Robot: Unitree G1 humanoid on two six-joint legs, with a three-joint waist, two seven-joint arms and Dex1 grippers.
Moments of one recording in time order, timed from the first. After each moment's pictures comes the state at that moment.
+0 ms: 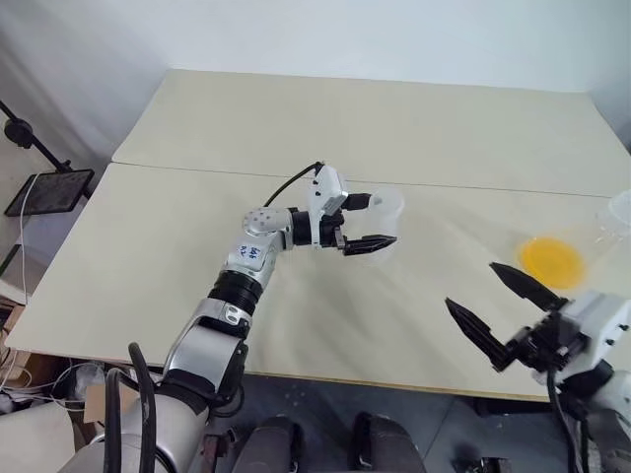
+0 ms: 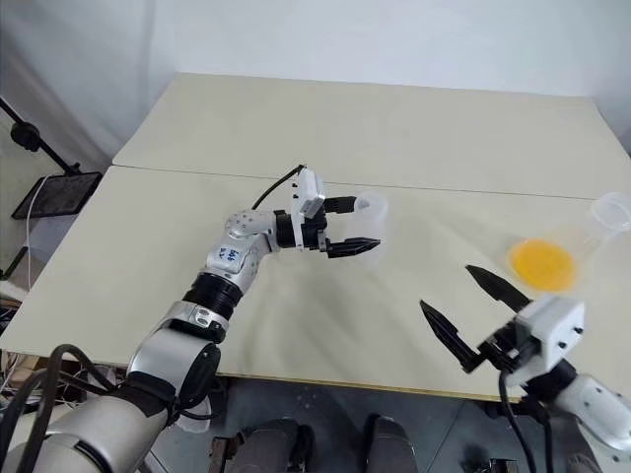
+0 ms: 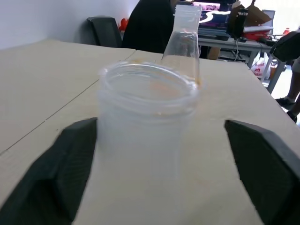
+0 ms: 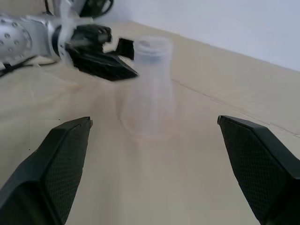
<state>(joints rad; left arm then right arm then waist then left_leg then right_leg) -0.99 0.11 -0.10 0.74 -0.23 -0.01 -1.06 0.44 -0.53 -0.47 -0.66 0.61 0.12 0.72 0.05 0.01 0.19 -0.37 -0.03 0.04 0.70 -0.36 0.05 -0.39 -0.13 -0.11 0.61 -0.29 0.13</state>
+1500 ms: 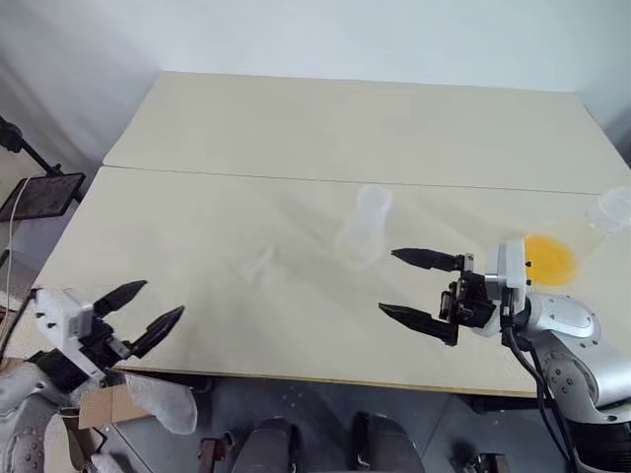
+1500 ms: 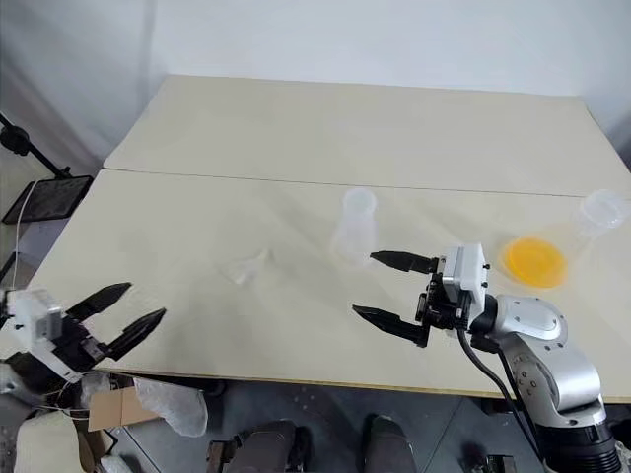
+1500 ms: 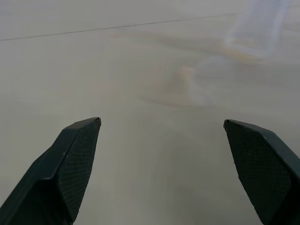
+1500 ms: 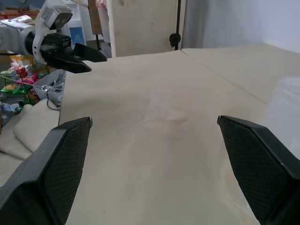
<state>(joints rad) 0.27 0.57 0.53 -0.40 -0.59 0.35 -0.79 -0.12 -0.65 -0.11 -0.38 0.67 0.25 1.05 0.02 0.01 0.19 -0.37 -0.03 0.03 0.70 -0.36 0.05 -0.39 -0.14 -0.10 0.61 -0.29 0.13</state>
